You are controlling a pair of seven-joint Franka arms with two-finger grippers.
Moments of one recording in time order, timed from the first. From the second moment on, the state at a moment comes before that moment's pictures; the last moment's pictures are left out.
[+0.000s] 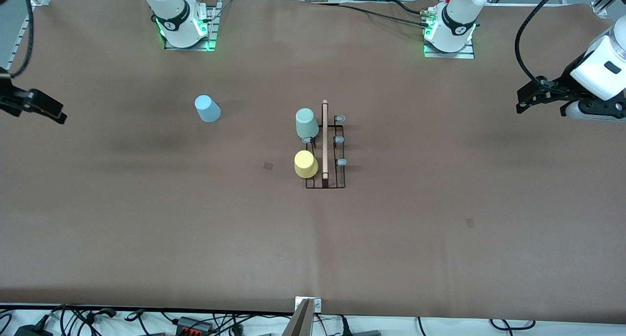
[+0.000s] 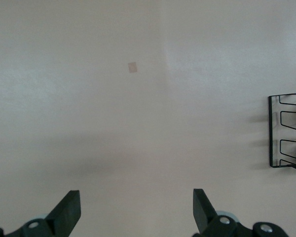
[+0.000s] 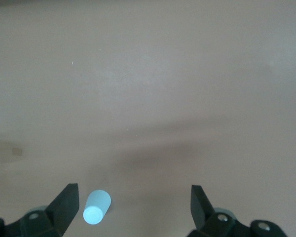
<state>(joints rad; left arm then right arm) -0.01 0.00 -0.05 -1.61 -0.01 1.62 -0.01 -0.08 0.08 0.06 -1.47 -0.06 1.57 0.13</state>
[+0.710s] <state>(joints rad) -0.01 0.00 -0.05 -1.61 -0.01 1.62 -0.01 -0.12 0.10 0.08 -1.49 -0.04 1.53 -0.04</state>
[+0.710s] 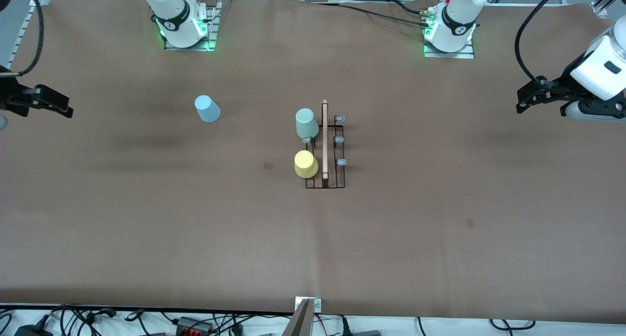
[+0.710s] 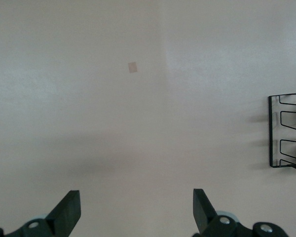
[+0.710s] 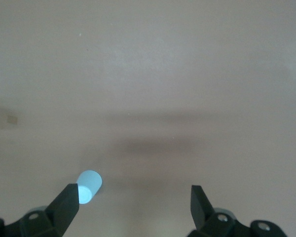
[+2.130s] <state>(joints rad) -0.01 0.00 -0.05 -1.61 -0.01 1.62 -0.01 -0.12 0.08 0.11 -1.50 -0.03 1.53 -0.03</state>
